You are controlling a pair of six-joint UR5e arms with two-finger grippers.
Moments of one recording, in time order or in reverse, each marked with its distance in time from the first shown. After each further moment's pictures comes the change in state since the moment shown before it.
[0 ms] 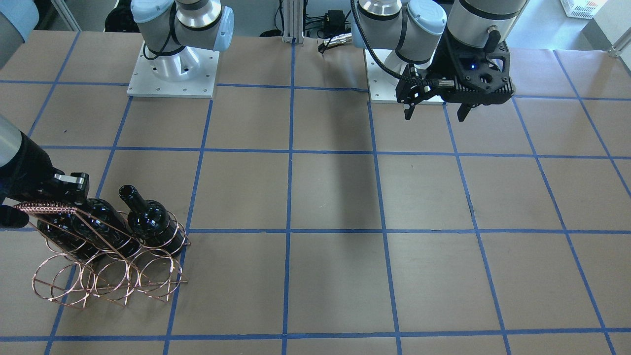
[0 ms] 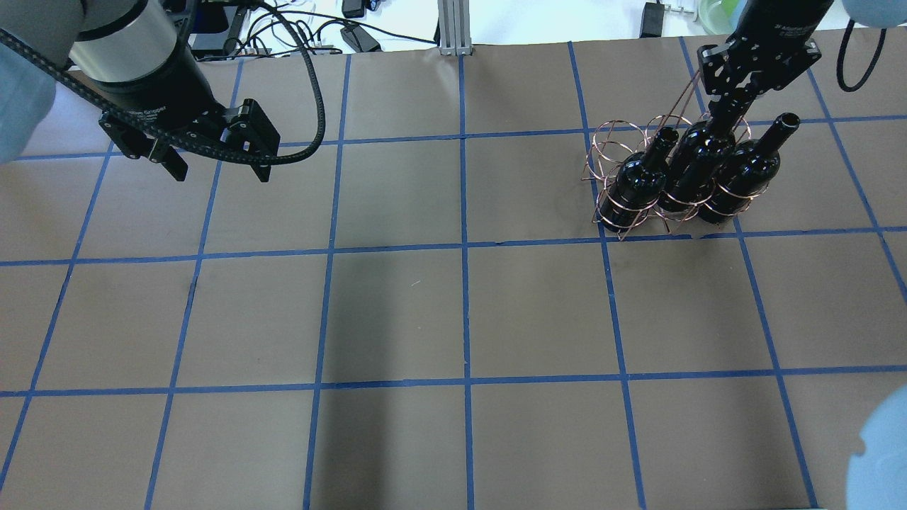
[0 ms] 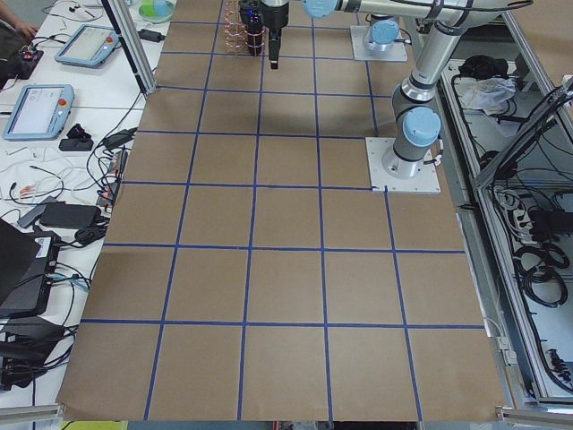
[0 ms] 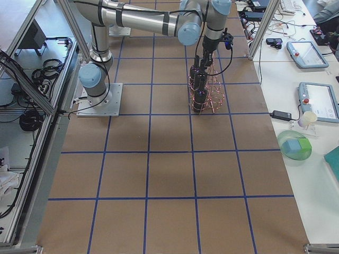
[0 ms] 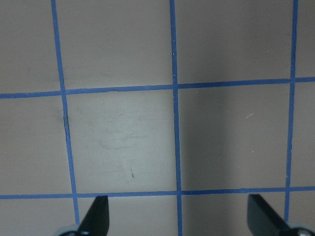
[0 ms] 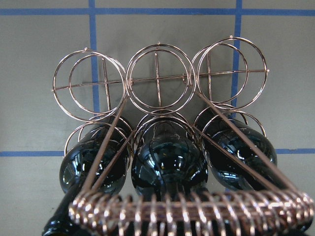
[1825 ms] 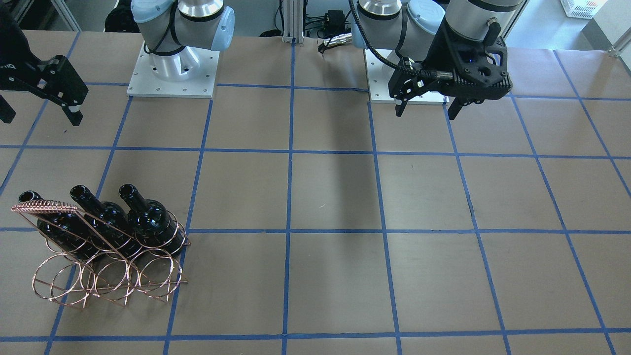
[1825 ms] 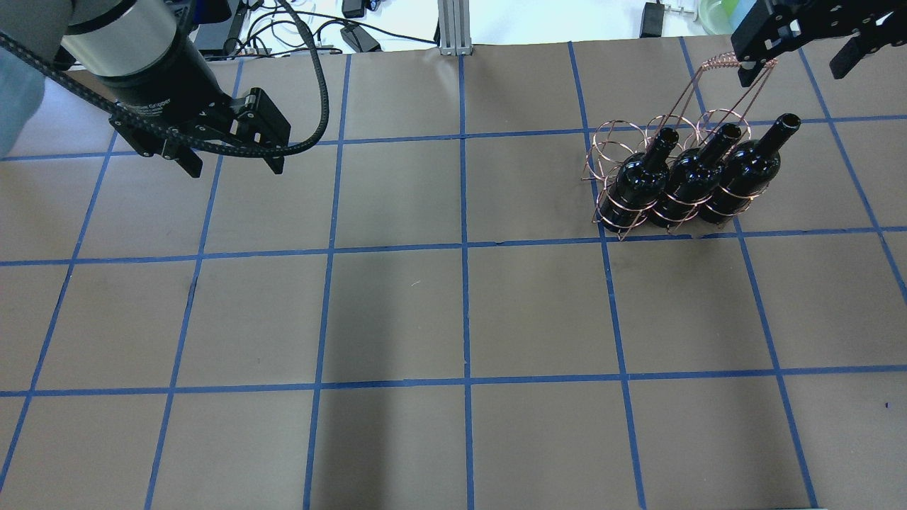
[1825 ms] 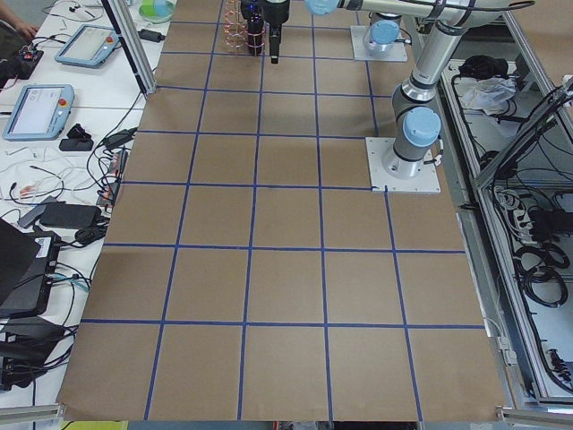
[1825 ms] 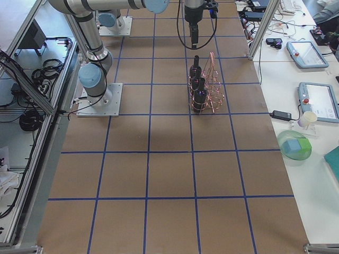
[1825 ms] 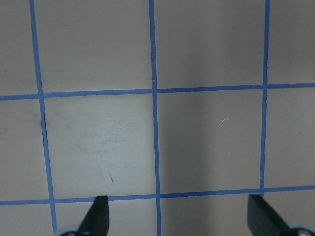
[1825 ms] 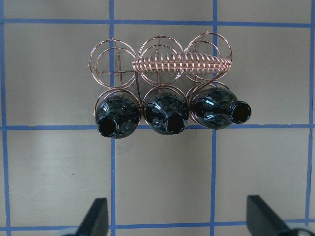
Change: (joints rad) left arm 0.001 0.008 0.009 0.002 -0.075 -0.012; right arm 0.003 -0.266 0.016 0.110 0.005 -0.003
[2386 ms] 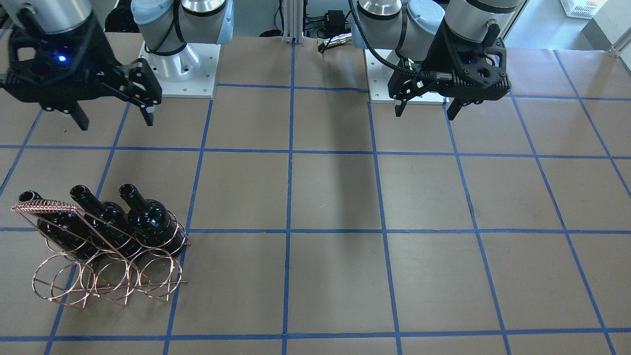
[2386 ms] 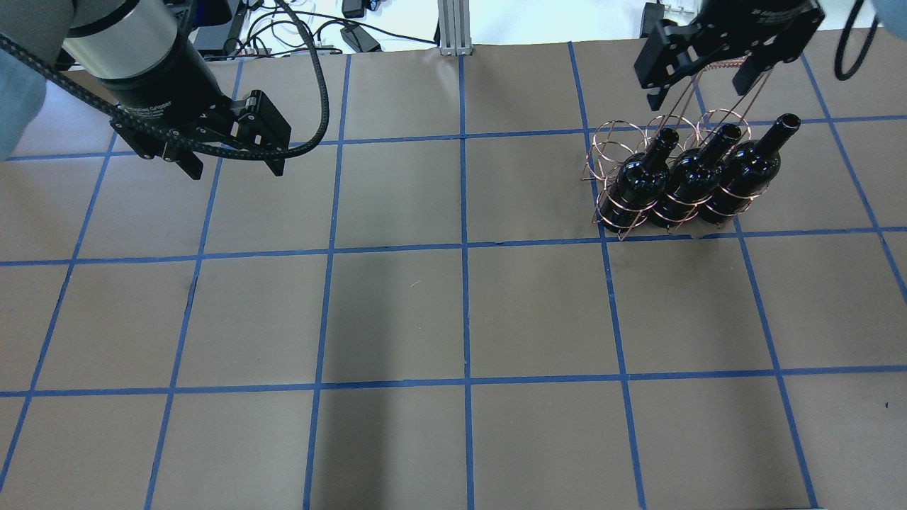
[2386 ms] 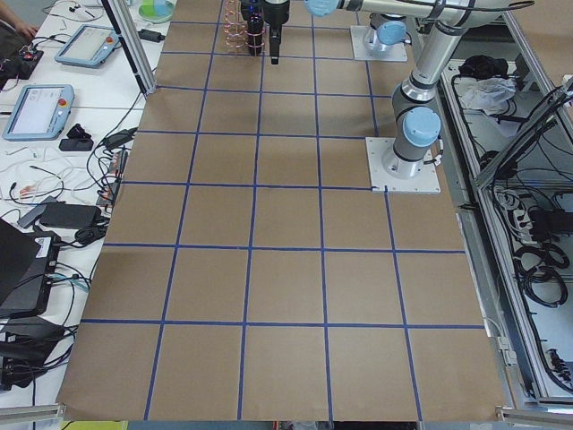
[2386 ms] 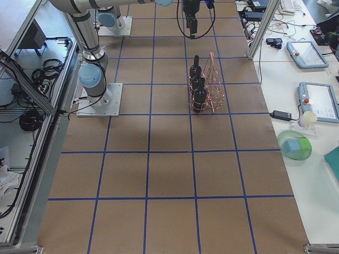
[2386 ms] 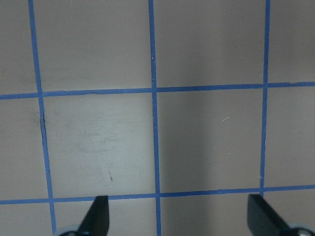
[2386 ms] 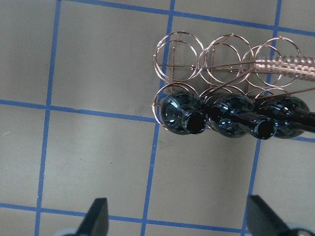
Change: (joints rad) left arm 0.000 0.000 -0.006 0.001 -0.001 0.000; right arm 0.199 0.035 0.006 -0.006 0.002 0.063
